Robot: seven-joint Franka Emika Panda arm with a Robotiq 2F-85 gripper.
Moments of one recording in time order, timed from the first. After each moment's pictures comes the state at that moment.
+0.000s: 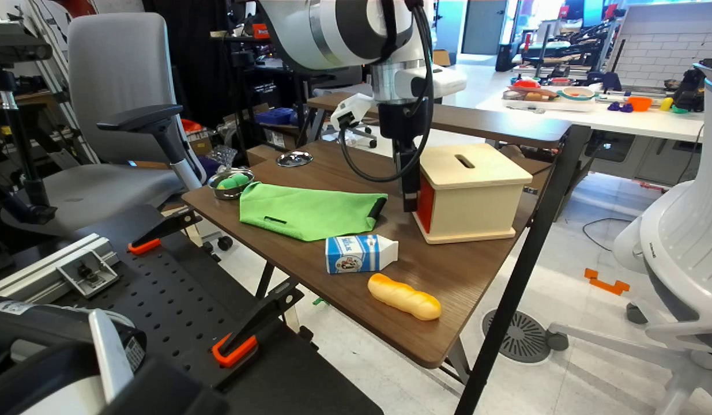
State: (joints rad) arm 0.07 0.71 -0.20 -1.86 -0.03 2.56 0.79
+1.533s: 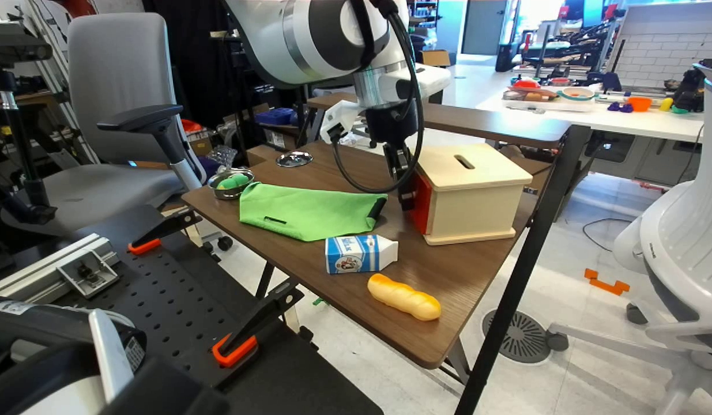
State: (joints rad) arm 0.18 0.68 -0.29 -1.99 -0.06 2.74 0.76
